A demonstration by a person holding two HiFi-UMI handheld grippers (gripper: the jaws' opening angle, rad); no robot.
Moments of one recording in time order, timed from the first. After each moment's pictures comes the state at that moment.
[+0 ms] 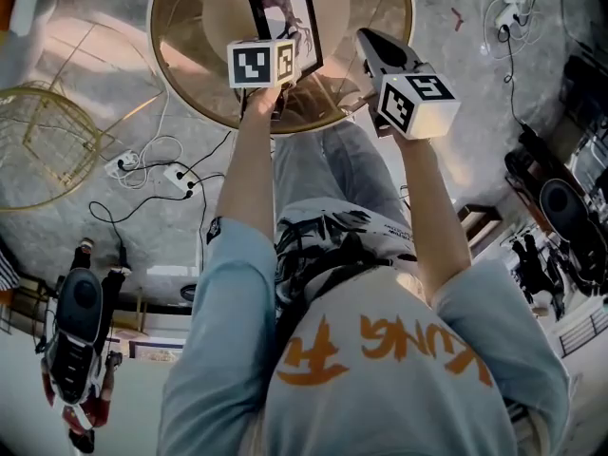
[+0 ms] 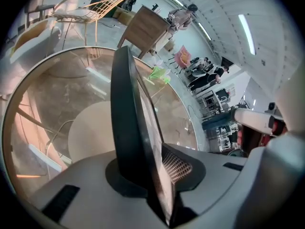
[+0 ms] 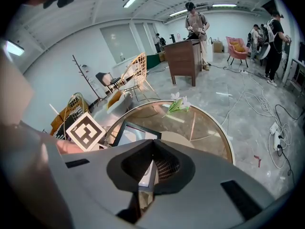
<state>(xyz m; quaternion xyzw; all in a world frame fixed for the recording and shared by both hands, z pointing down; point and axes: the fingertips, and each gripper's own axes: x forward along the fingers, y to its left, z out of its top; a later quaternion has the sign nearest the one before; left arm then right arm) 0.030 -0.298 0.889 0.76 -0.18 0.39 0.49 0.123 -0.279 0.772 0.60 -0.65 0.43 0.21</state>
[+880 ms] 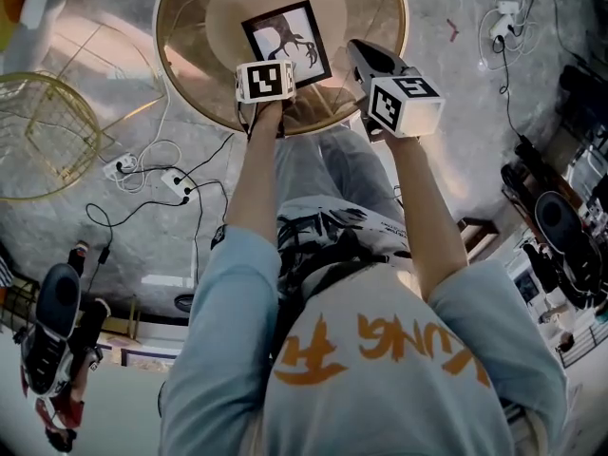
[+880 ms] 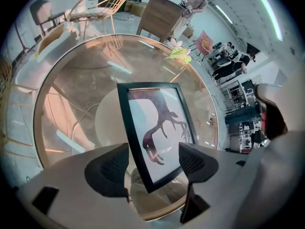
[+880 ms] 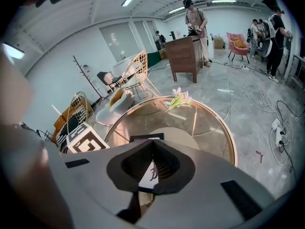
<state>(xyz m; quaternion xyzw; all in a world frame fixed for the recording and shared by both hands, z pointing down) -0.030 -0.252 0.914 0.68 -0.27 0.49 0.47 0.111 -0.259 0.775 0.58 -0.65 0.45 0.21</state>
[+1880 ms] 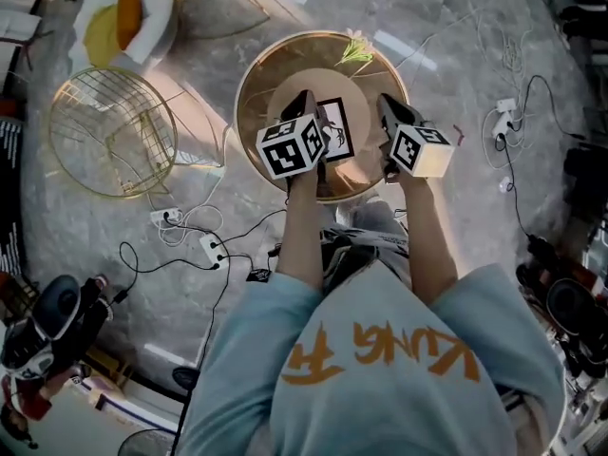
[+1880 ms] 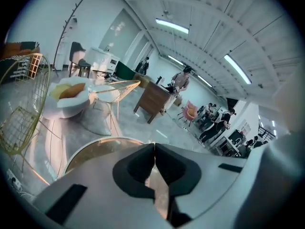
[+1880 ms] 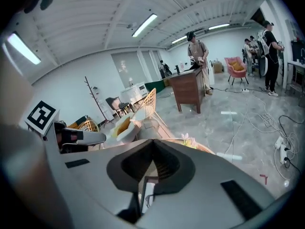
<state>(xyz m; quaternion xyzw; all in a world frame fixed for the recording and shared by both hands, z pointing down) -0.045 -0.368 0.589 0.80 -0.42 0.15 0.40 0.108 -0.312 0.593 0.63 -0.68 0.35 0.11</state>
